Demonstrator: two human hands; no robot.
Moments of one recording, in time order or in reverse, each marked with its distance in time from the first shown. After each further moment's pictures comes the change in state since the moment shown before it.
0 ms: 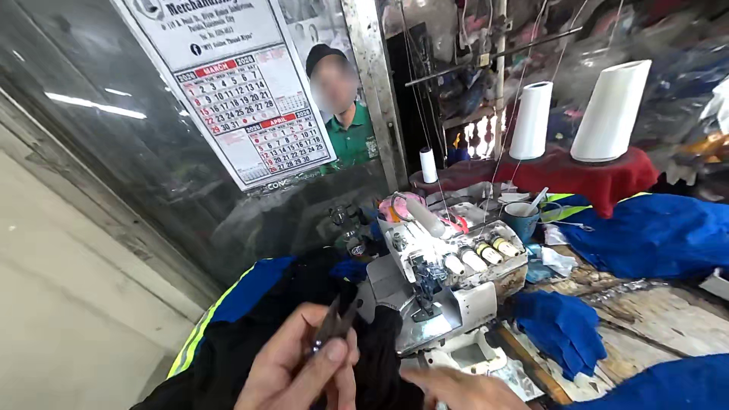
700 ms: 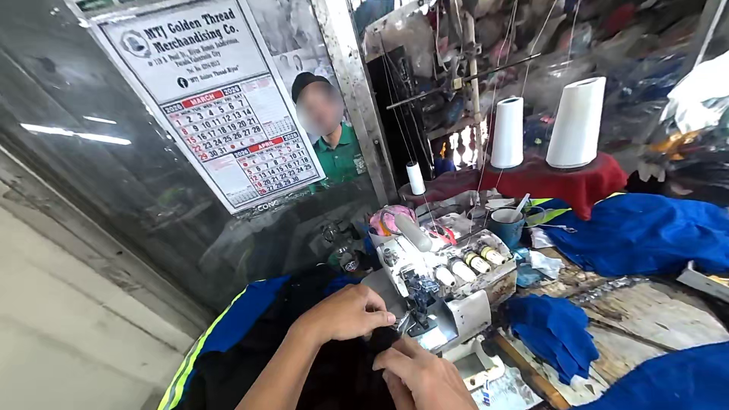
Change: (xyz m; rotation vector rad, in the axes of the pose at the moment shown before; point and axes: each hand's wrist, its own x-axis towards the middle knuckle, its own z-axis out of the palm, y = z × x) left_hand 0.149 -0.060 -0.029 1.012 -0.632 -0.415; right_hand 0.062 -0.003 0.038 -0.053 0.325 0.035
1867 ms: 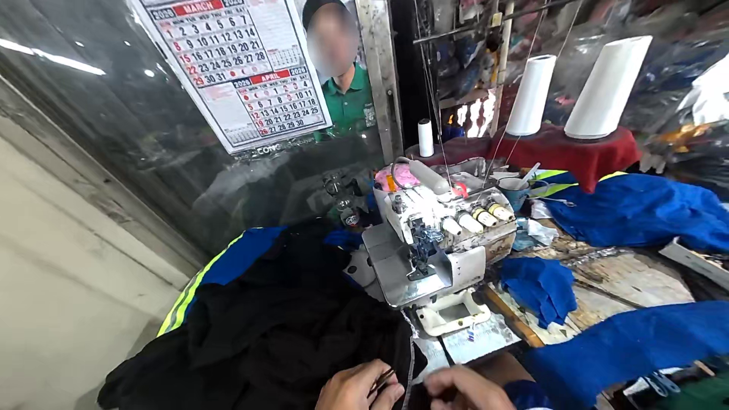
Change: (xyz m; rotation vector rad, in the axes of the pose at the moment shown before) left_hand -0.130 0.034 0.200 -0.345 0.486 -0.053; right_hand -0.135 0.017 -0.010 0.423 -0.139 0.230
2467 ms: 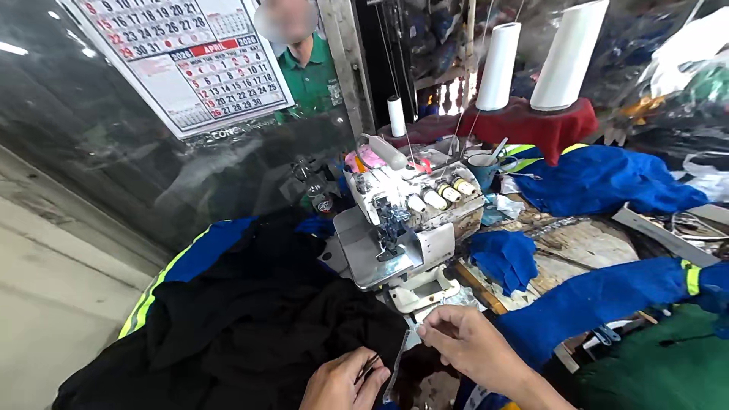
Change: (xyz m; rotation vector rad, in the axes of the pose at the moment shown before) left_hand -0.001 -0.004 0.030 0.061 0.030 0.018; right_hand 0.036 0.014 -0.055 0.106 -0.001 0.270
